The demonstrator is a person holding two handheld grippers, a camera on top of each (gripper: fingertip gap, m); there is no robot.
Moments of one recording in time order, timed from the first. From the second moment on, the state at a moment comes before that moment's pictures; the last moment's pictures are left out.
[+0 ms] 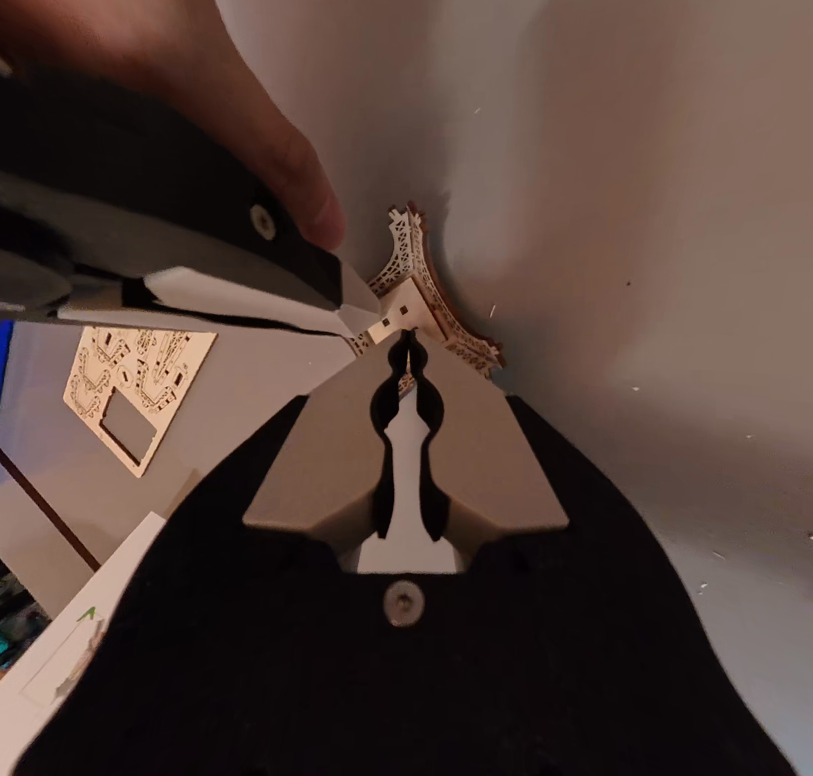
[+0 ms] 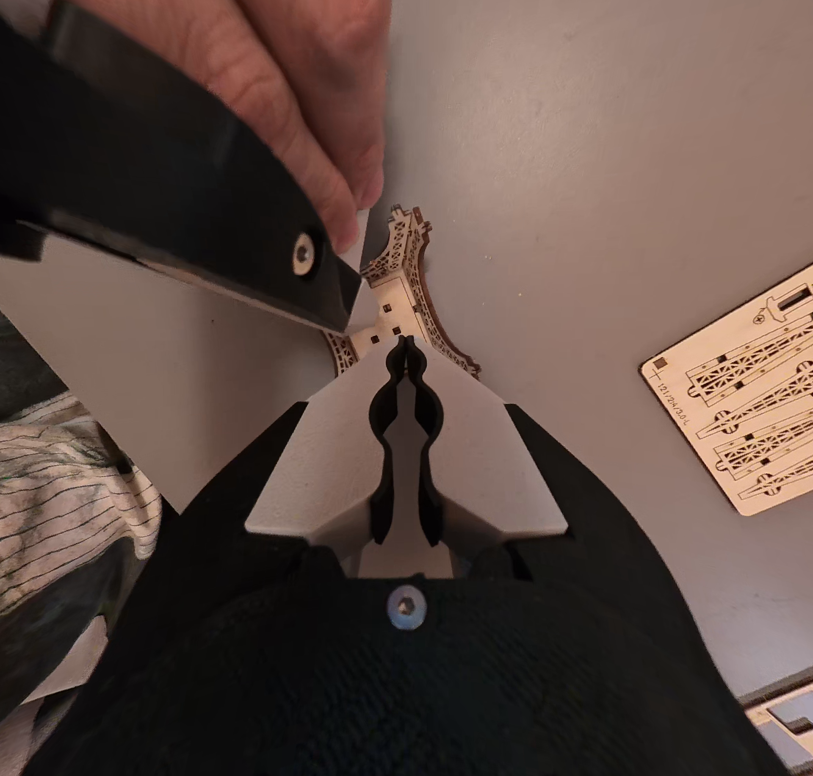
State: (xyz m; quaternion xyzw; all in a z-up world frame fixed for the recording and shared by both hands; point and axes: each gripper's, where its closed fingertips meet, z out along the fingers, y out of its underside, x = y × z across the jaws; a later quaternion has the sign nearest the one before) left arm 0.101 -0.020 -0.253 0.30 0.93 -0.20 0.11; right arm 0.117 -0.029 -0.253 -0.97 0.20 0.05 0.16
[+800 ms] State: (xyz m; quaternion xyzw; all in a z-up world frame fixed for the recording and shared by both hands) left arm 0.090 -0.015 -0.253 0.32 0.94 -0.12 0.04; right arm 0.117 -0.029 -0.253 -0.96 0.20 0.09 0.19
